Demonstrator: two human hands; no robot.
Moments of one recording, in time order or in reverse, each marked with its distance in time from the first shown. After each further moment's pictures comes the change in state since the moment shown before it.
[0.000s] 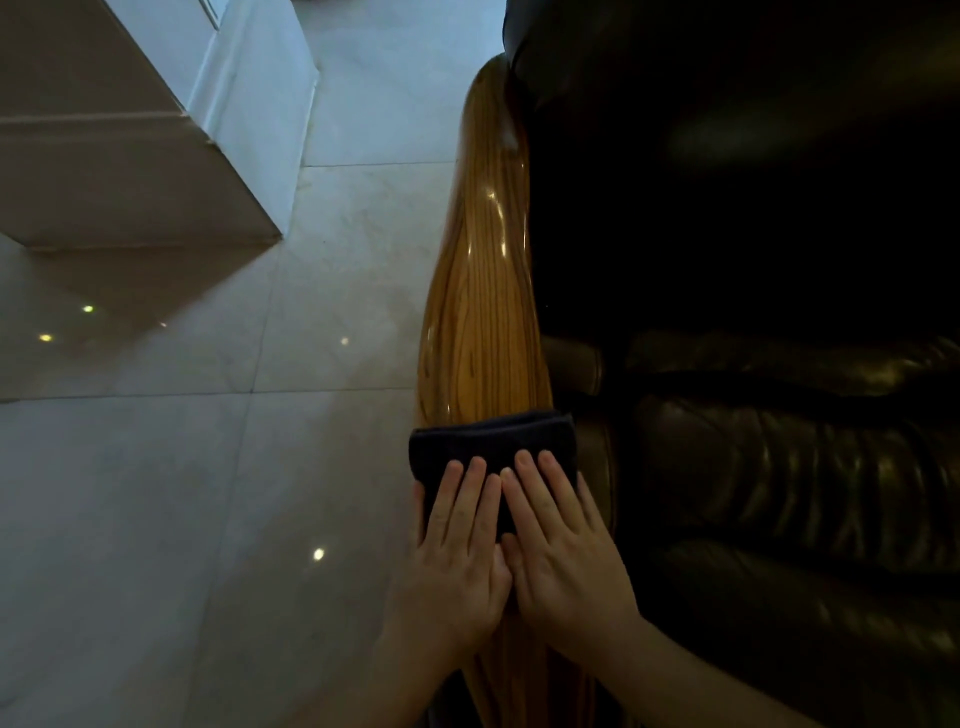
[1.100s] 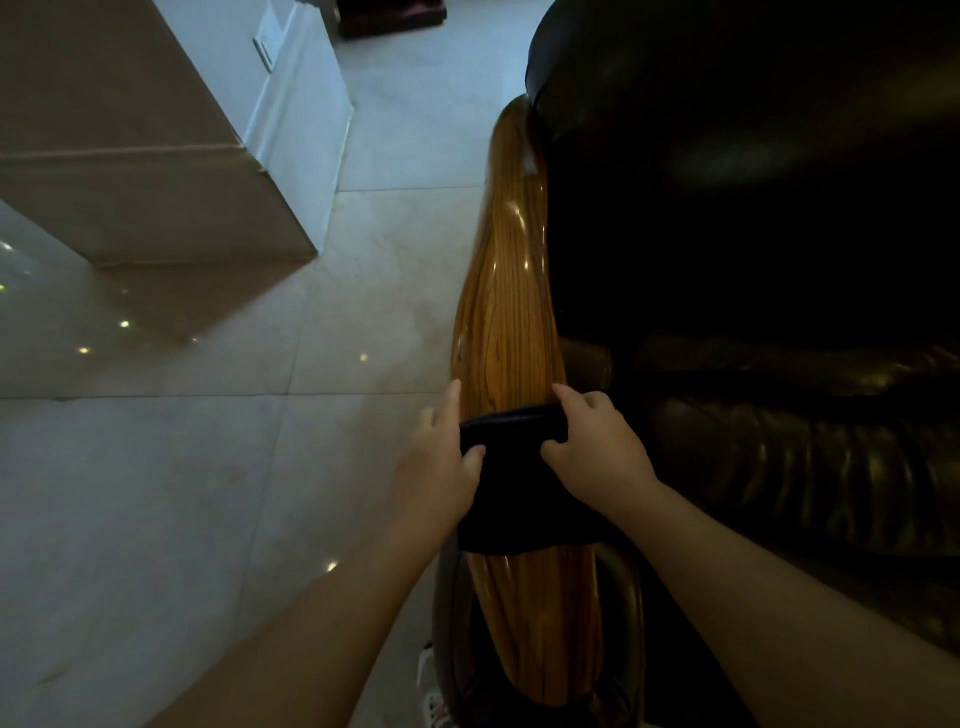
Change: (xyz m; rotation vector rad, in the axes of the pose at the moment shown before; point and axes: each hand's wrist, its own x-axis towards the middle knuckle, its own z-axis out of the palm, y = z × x) left_hand 0.053 -0.022 -0.082 -0.417 -0.149 -0.504; right_hand 0.059 -0.002 -0.077 0.295 -0.156 0.436
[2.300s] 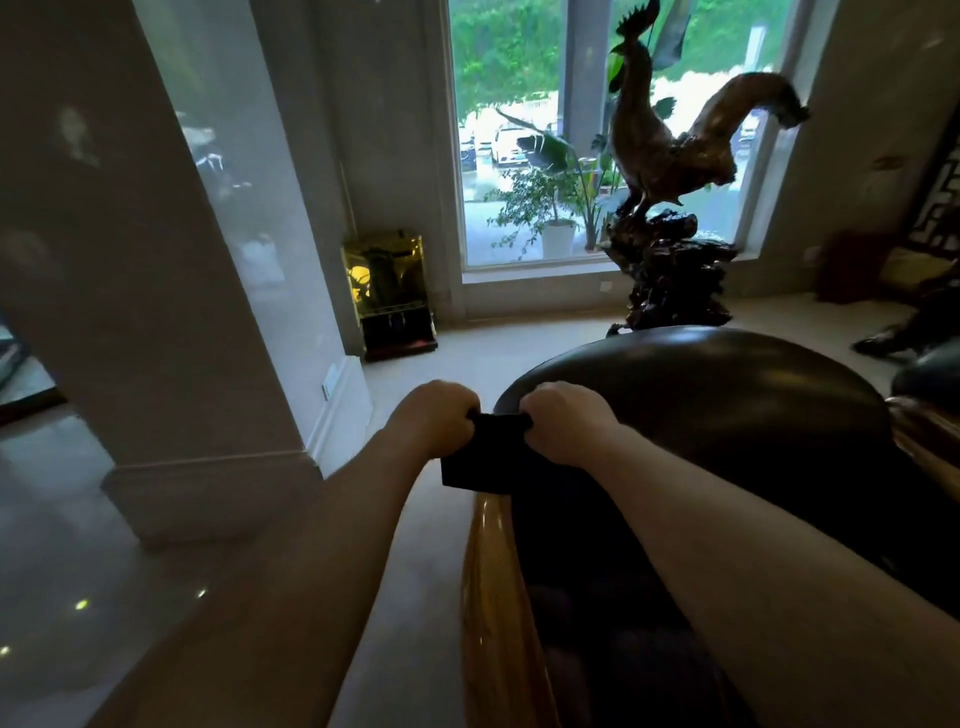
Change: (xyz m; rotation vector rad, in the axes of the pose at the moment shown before) left_hand -0.018 0.292 -0.365 0.530 0.094 0.476; right_hand -0.130 -0.227 -0.370 -0.529 0.358 -0.398
